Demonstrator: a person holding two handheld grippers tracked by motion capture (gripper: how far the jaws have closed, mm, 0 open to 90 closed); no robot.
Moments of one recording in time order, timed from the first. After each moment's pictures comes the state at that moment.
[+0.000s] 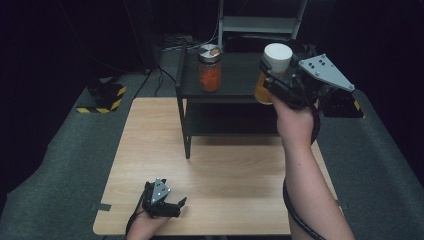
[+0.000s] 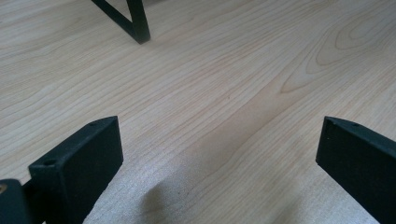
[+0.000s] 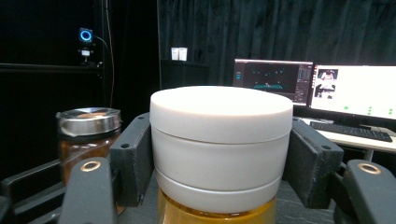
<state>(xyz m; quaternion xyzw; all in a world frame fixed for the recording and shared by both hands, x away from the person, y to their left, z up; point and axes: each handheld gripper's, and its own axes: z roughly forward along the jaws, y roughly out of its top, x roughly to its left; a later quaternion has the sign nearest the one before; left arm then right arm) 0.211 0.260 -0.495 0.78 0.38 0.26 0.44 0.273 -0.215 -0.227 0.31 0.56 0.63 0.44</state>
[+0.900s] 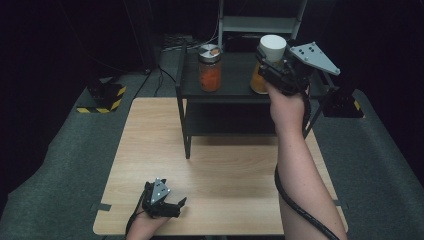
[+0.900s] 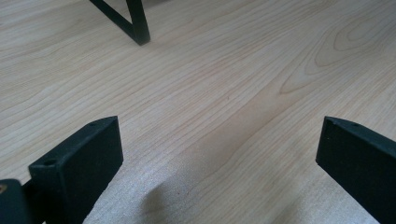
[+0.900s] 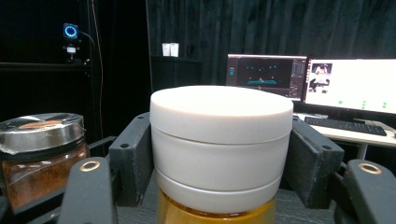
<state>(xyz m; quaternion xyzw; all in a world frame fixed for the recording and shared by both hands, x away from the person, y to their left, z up) 0.210 0.260 -0.496 0.77 0.37 0.26 0.44 0.306 -0.203 -0.222 0.32 0.56 0.62 0.44</state>
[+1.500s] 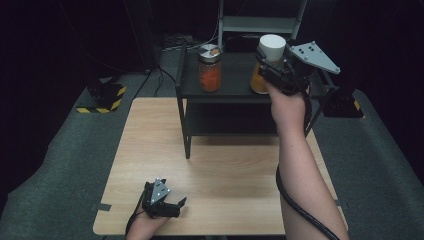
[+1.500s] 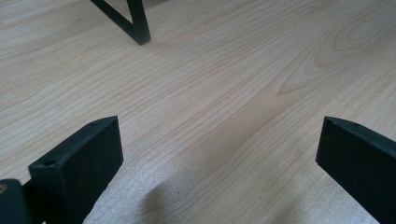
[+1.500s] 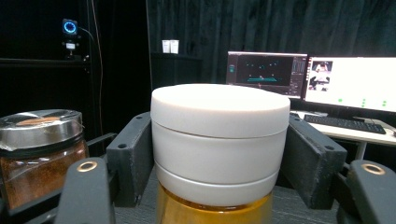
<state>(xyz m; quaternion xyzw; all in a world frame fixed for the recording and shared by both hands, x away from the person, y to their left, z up) 0.210 0.261 -0.496 0.77 0.38 0.26 0.44 0.306 -0.204 -0.220 0.32 0.57 0.61 0.44</state>
